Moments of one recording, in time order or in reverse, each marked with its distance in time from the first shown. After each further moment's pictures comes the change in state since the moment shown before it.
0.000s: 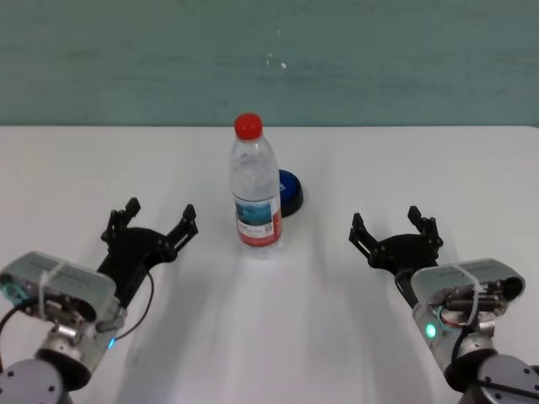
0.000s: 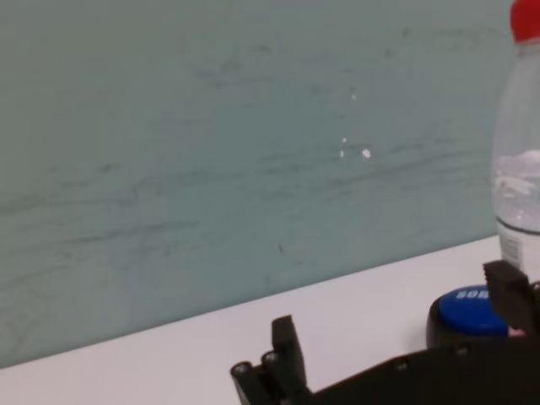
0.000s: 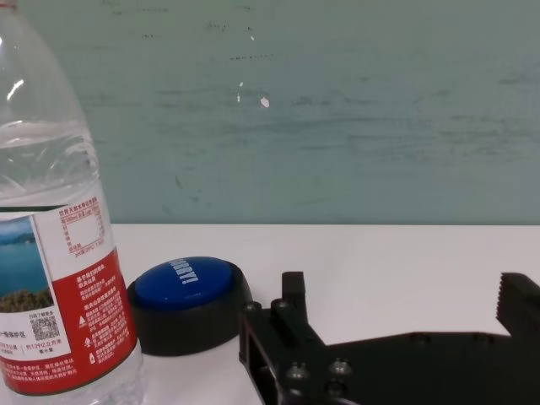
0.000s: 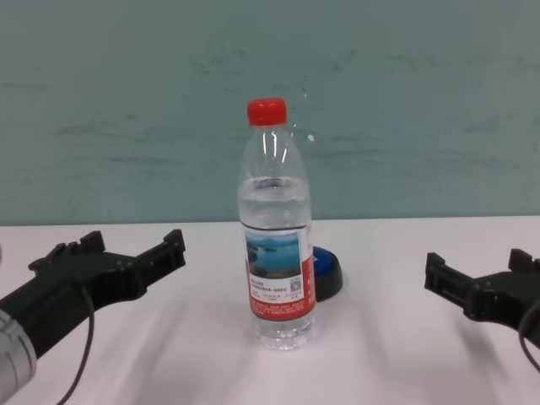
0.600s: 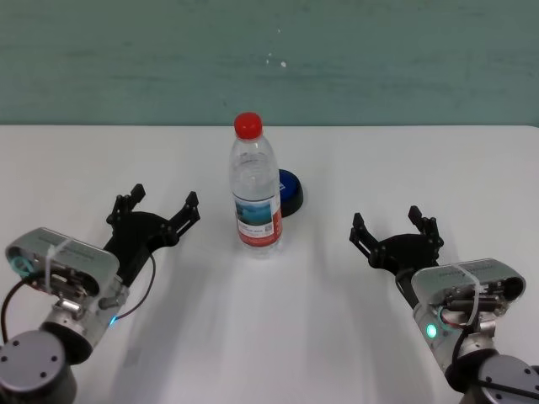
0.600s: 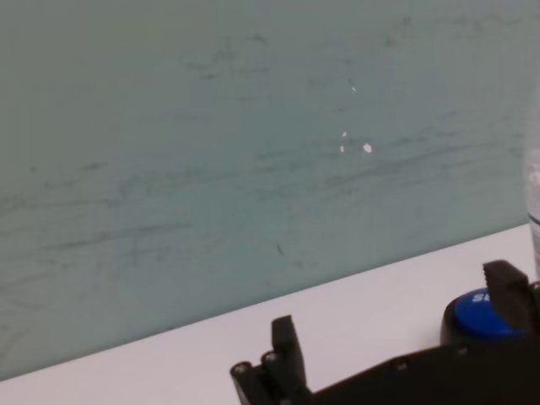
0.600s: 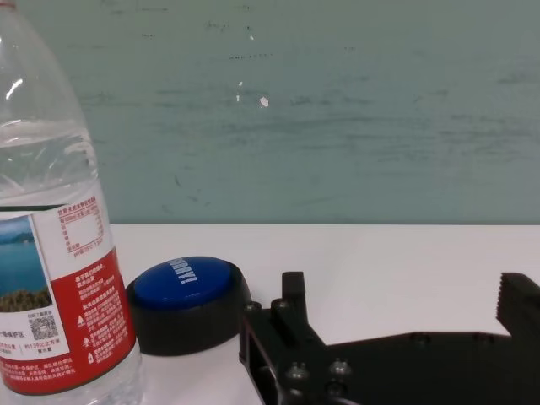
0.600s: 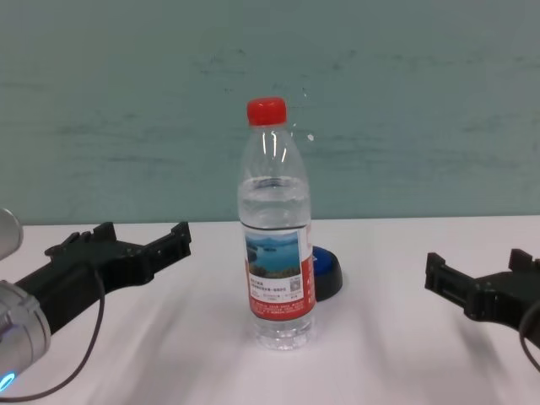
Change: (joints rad) left arm -0.104 0.020 0.013 0.097 -0.021 0.002 -0.032; right arm 0.000 0.000 0.000 0.000 0.000 0.000 0.000
